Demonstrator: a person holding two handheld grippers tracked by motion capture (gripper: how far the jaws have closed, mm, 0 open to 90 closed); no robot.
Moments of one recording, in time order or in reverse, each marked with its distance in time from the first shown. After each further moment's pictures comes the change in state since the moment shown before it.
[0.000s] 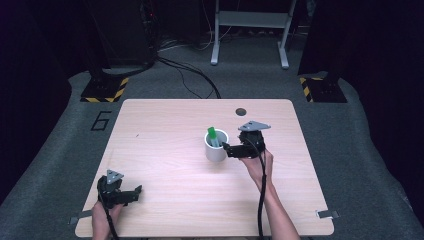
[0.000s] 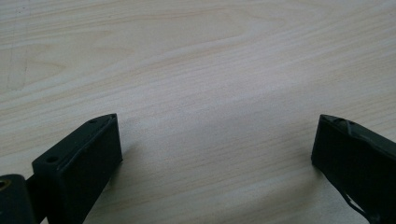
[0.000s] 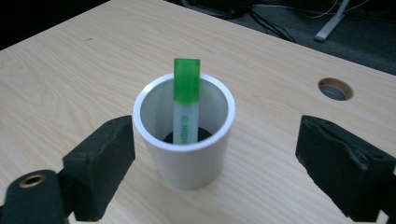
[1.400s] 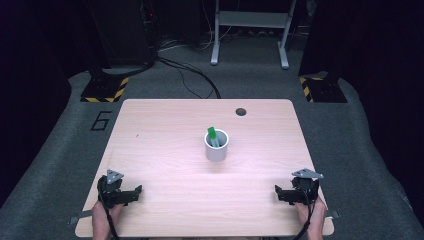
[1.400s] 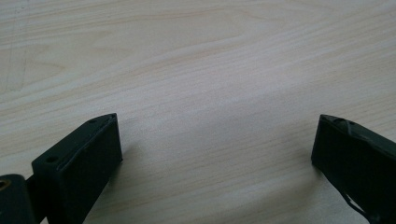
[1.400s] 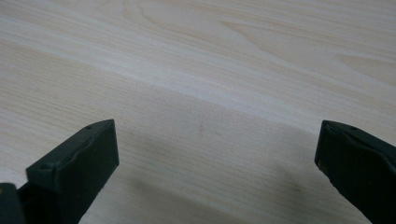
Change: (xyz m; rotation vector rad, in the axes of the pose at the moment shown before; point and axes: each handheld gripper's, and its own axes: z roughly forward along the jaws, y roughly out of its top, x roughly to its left) left arm 0.000 0.001 0.000 0.008 -0.005 0.000; right arm -0.074 -0.179 -0.077 0.211 -0.242 0.172
